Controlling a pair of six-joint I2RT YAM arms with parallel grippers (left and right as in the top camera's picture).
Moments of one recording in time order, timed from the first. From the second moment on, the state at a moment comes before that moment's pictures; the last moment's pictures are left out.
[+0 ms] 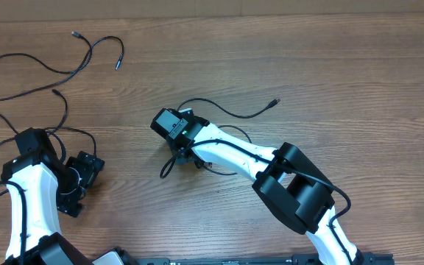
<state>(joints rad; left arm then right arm) 0.52 1.39 0.87 -0.99 0.12 -0.64 0.91 2.22 1.64 -0.78 0.15 0.57</state>
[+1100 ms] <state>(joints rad) 0.52 1.39 0.87 -0.99 0.12 -0.64 0.56 2.07 1.69 -0.87 -0.99 0.46</state>
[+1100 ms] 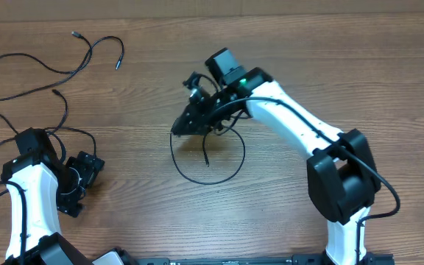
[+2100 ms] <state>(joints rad) 0.29 1.39 0.87 -0.98 0.52 -0.52 0.02 1.63 1.68 -1.31 0.05 0.48</state>
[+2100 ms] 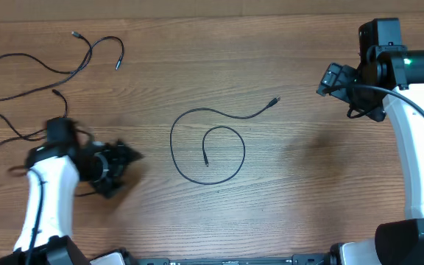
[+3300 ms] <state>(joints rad) -0.30 1.82 1.35 -1.11 0.10 -0.49 0.02 1.63 1.68 -1.31 0.05 0.48</state>
